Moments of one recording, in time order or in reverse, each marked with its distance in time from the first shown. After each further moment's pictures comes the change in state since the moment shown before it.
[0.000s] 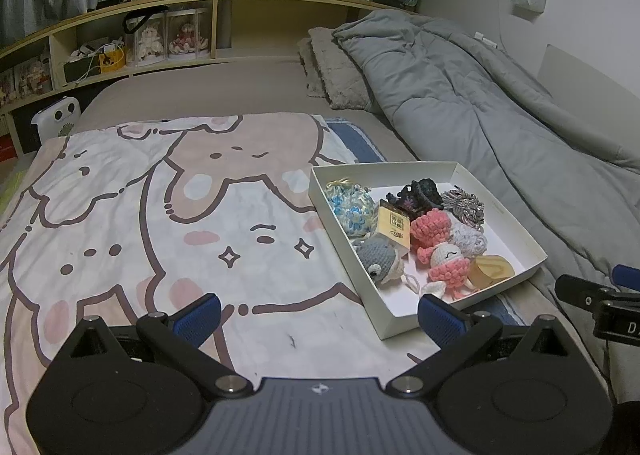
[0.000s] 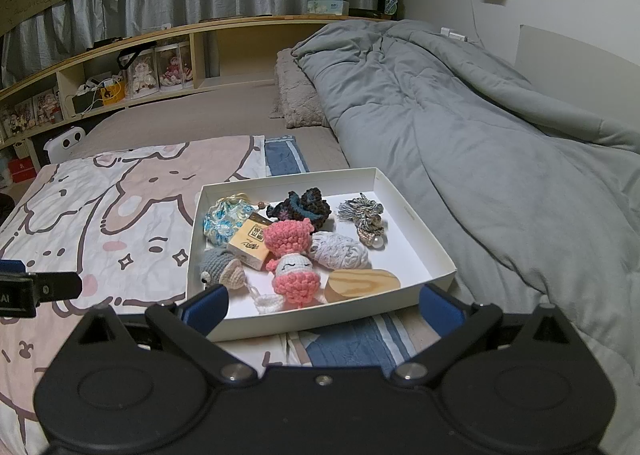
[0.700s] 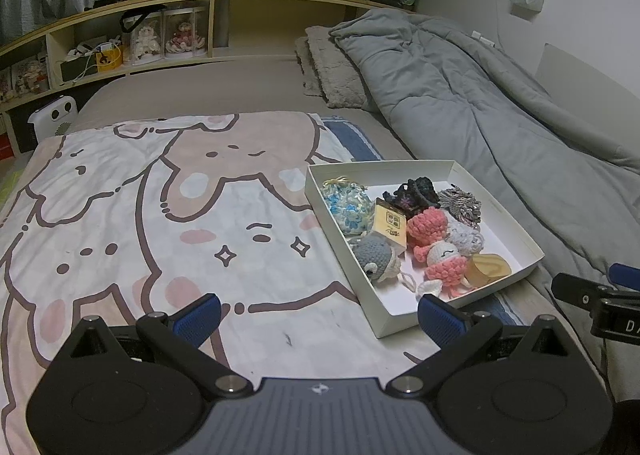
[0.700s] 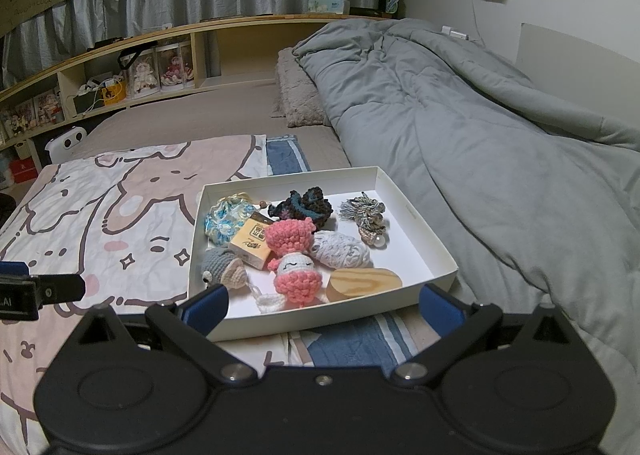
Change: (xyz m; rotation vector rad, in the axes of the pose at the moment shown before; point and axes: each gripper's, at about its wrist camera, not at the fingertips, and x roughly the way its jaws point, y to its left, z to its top) left arm 0.002 -0.004 0.000 0.001 0.003 -0.004; right arm 0.000 0.000 0.000 0.000 0.001 0.000
